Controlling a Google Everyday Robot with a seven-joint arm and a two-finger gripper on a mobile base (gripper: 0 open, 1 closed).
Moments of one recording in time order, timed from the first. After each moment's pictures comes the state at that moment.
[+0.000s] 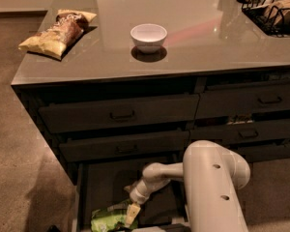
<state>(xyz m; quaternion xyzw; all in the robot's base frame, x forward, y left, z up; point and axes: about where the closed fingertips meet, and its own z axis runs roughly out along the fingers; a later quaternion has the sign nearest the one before) 0.494 0.074 0.196 -0.66 0.67 0.31 0.13</state>
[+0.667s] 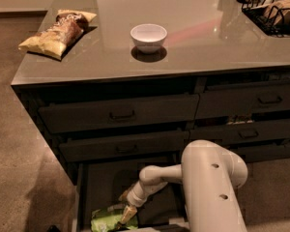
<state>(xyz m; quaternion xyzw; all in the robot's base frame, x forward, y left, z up) 0.484 0.088 0.191 -0.69 0.65 0.30 0.14</state>
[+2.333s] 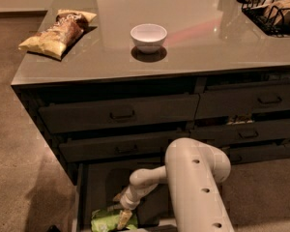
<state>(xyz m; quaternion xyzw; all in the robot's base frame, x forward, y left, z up) 0.478 0.114 0.167 -0.74 0.61 0.27 0.13</state>
